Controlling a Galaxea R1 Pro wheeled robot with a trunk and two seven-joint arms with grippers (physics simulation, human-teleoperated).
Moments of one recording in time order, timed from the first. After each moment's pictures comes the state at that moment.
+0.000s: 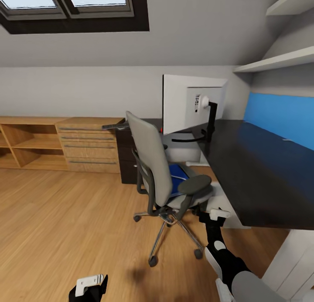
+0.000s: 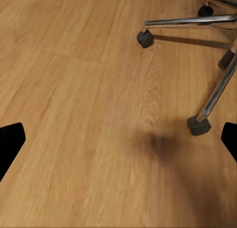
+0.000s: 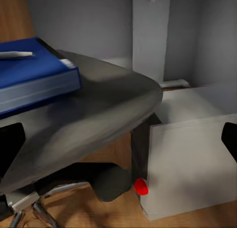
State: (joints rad) left arm 0.02 0.01 0.02 -1.02 0.15 -0.06 0.00; right arm -0.61 0.02 0.14 -0.46 -0.12 -0.51 -0.28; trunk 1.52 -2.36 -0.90
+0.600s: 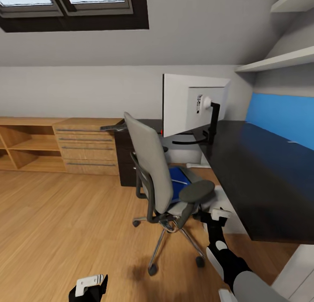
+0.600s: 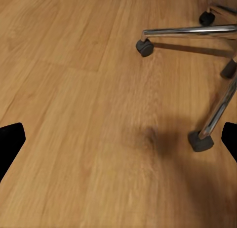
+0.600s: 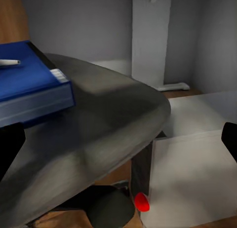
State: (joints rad) left arm 0.02 0.01 0.02 -1.02 0.15 -0.06 0.00; right arm -0.61 0.01 0.14 -0.46 -0.12 -0.51 -0.28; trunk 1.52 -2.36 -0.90
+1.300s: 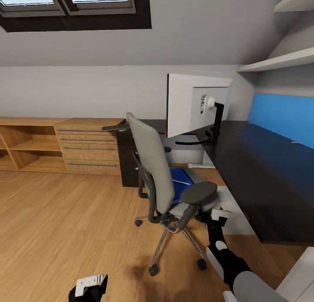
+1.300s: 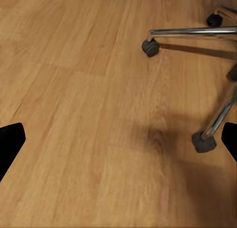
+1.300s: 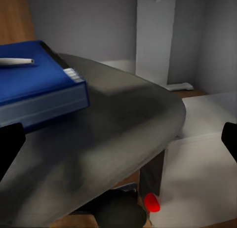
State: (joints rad) left arm 0.02 0.01 0.02 -1.02 0.15 -0.06 0.00; right arm -0.61 0.01 0.14 -0.46 -0.12 -0.51 -0.28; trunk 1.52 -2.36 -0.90
